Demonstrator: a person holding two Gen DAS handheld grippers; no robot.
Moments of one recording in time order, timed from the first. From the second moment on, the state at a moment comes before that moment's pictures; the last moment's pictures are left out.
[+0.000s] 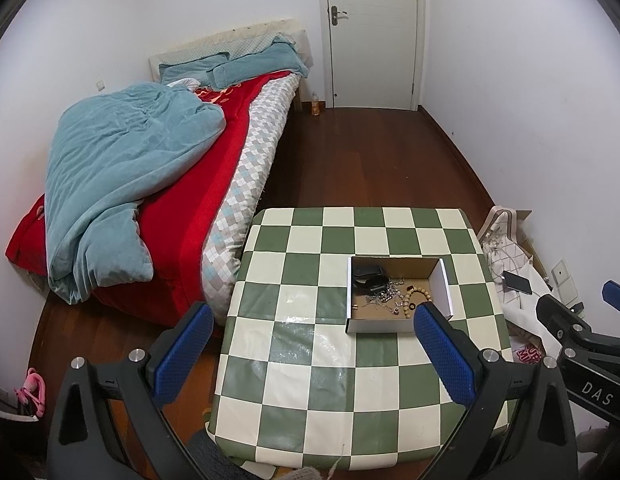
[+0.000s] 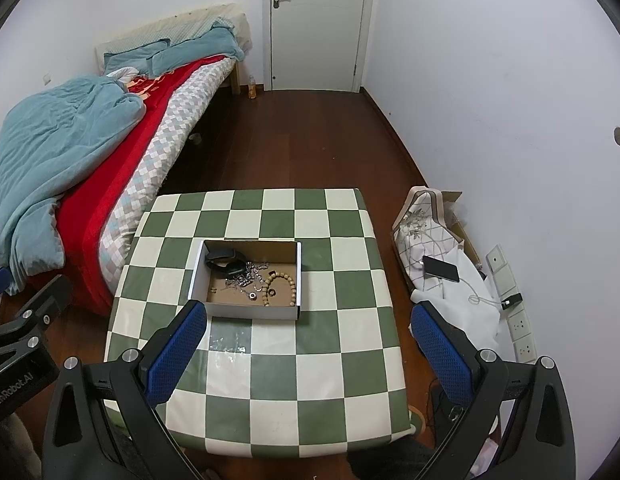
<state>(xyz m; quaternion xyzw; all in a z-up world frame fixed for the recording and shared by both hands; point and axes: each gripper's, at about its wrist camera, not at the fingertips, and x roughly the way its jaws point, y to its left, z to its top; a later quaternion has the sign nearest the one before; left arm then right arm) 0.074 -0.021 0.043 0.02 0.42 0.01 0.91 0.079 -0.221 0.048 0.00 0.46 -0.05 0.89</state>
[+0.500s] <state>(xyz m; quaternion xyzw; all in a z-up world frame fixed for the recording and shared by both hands) 0.074 -0.020 0.043 0.02 0.42 0.01 0.91 0.080 -0.221 0.054 0.00 0.46 -0.05 0.89</state>
